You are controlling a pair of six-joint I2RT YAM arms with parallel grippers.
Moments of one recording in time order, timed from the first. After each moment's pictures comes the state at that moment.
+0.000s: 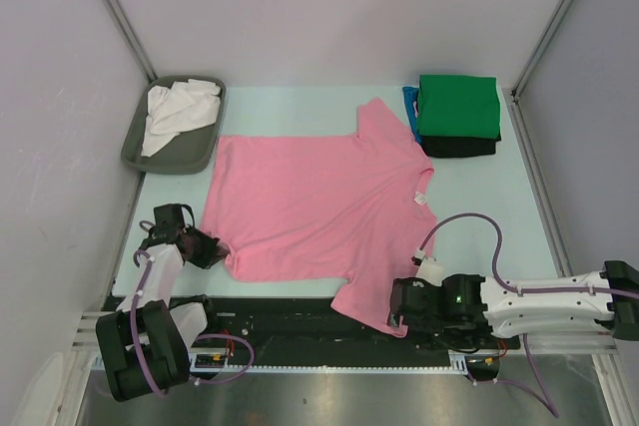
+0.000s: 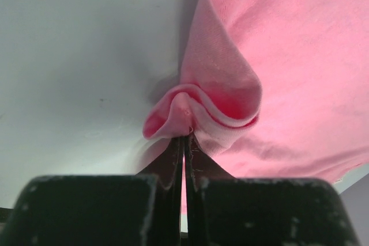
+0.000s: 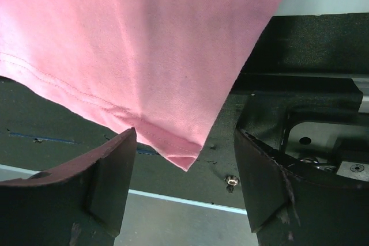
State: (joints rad) left arm 0.28 1.01 0.41 -0.56 0.22 -0.83; right arm 1.46 0.86 0.44 -0.86 0.23 1.56
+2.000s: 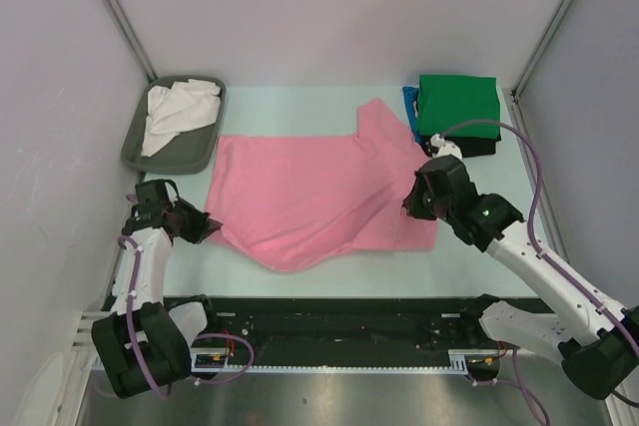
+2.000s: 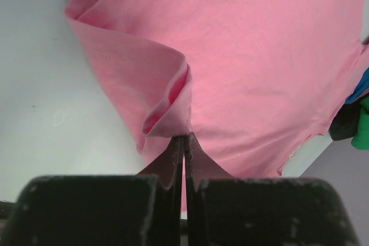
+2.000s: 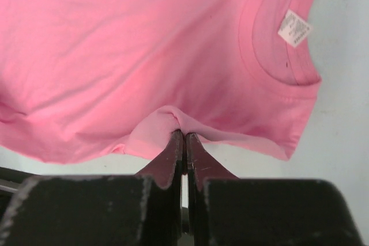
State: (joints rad) left arm 0.31 1.03 0.64 -0.65 0.33 -0.79; right arm 0.63 0.99 0.95 -0.69 0.22 0.63
